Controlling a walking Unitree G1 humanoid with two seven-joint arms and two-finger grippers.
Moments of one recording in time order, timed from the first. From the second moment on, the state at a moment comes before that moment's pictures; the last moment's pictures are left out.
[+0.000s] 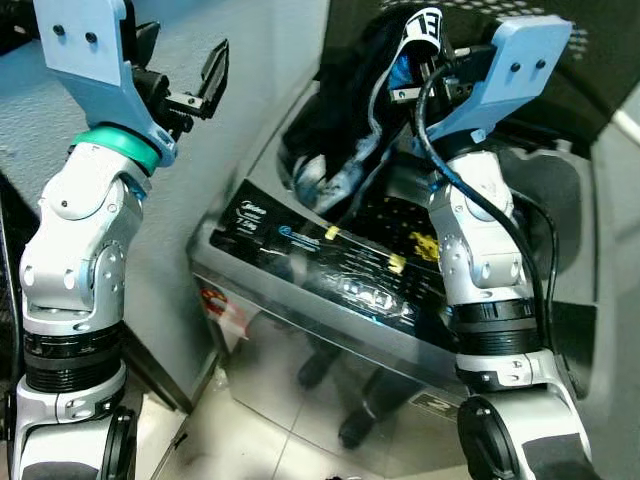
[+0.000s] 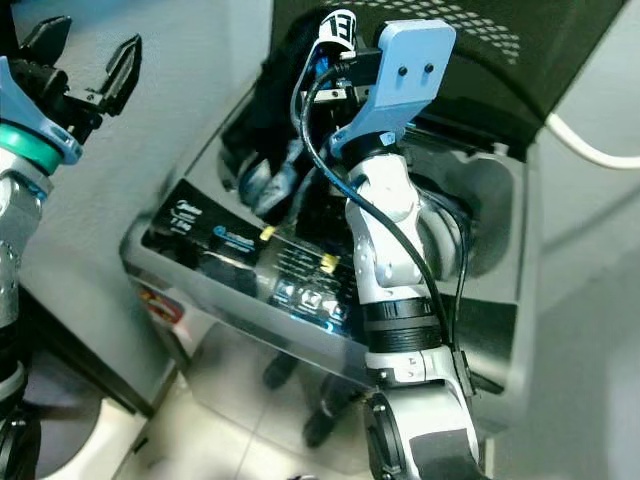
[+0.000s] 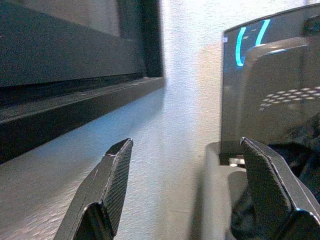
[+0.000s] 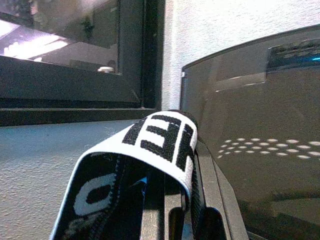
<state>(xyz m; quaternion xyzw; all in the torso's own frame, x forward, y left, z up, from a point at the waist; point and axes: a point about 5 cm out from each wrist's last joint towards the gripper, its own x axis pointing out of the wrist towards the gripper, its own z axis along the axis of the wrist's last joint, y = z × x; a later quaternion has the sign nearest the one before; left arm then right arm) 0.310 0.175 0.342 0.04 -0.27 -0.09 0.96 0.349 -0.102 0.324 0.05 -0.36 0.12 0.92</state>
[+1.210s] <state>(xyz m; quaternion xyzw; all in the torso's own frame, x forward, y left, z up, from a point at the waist) 0.357 0.145 0.307 0.14 -0.08 -0.29 0.94 0.409 -0.106 0.288 -0.08 -0.15 0.12 0.98</state>
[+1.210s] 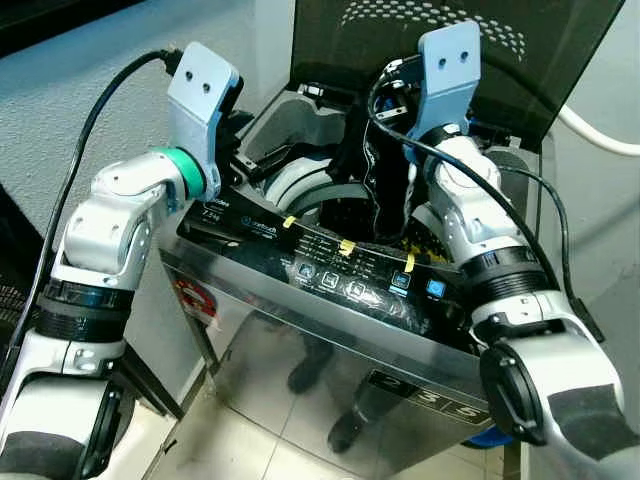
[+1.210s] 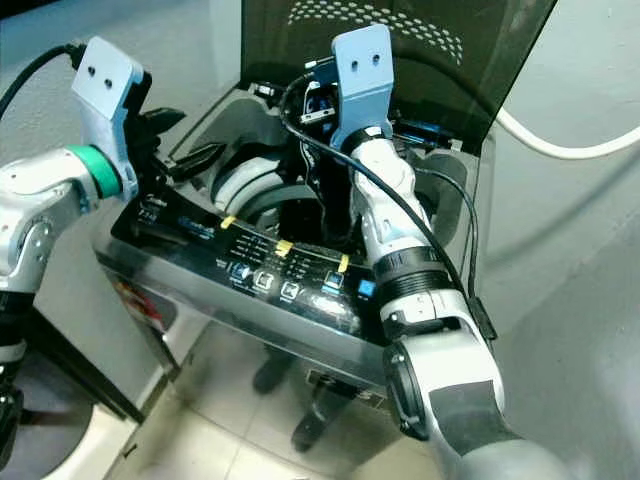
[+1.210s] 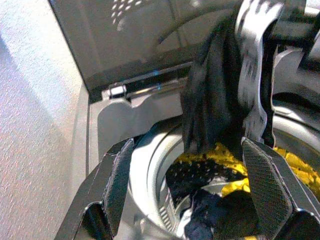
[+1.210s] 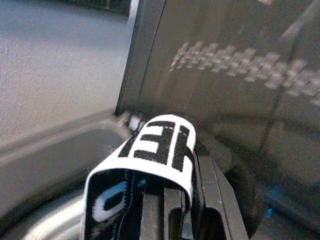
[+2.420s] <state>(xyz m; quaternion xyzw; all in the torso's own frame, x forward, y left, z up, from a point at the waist) 0.341 0.145 0.312 0.14 -0.12 -0.29 0.94 0.401 -0.153 0.301 -0.05 -0.21 0.10 0.97</state>
